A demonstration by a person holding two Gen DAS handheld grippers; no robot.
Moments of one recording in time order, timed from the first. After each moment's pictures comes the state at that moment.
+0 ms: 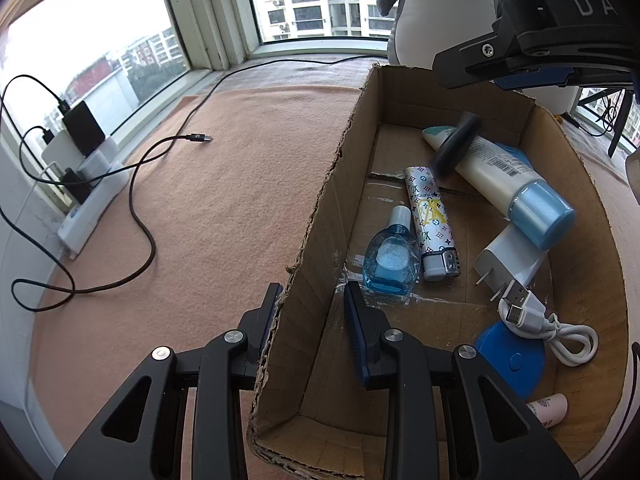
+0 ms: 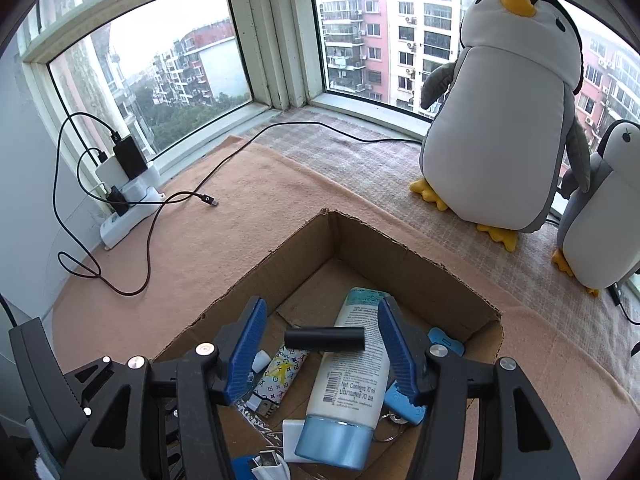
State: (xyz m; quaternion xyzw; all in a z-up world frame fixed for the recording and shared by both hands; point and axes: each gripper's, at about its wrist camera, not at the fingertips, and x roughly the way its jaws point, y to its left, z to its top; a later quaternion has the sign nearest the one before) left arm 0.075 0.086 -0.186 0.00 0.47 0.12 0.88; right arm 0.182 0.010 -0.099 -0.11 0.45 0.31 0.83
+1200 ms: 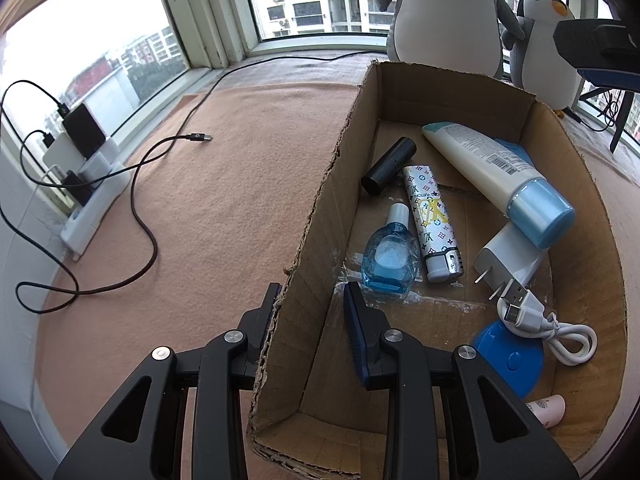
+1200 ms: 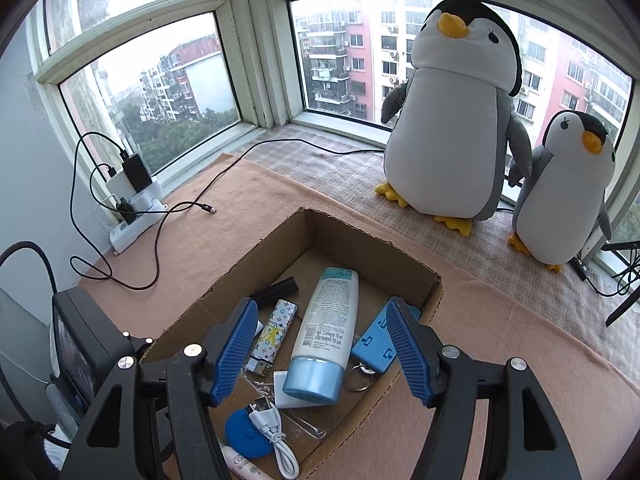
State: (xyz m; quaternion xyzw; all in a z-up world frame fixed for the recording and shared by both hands) left arm 0.074 0.089 -0.183 0.00 0.48 0.12 0.87; right arm 0.148 -0.036 -0.062 -0.09 0.43 0.28 0.85
